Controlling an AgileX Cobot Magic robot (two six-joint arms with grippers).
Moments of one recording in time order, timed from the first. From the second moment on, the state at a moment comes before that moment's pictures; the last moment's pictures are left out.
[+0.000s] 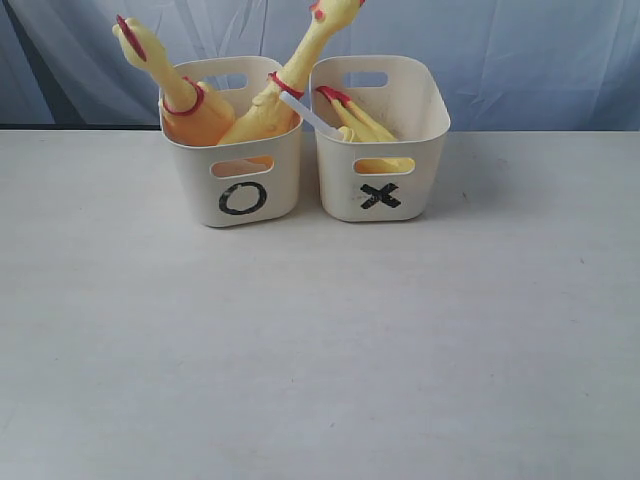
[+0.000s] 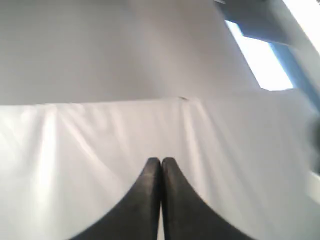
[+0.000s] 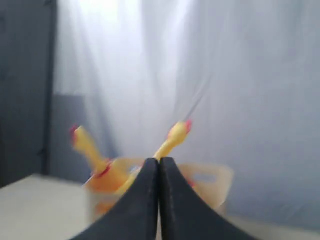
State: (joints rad) left arm -0.18 0.01 -0.79 1.75 -0.52 -1.90; right arm 0.14 0.00 -0.41 0.83 0.37 -0.70
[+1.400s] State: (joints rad) left arm -0.15 0.01 -0.38 0.33 0.29 -1.90; right arm 0.14 0.00 -0.39 0.28 -0.59 -0.70
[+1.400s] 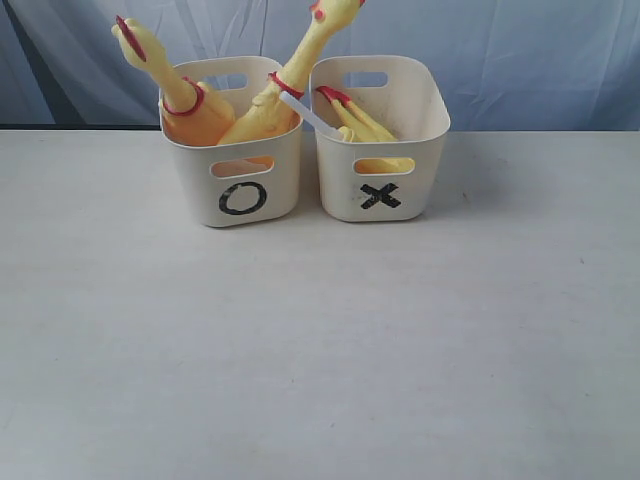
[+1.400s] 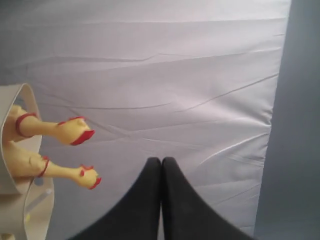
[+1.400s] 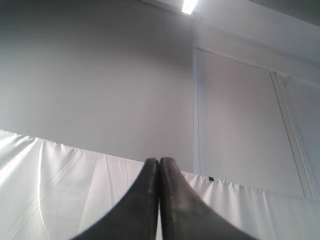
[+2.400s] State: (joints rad) left arm -0.10 0.00 -0.01 0.18 0.20 -1.90; right arm 0.14 0.01 -0.01 -0.09 -0.10 -0.70
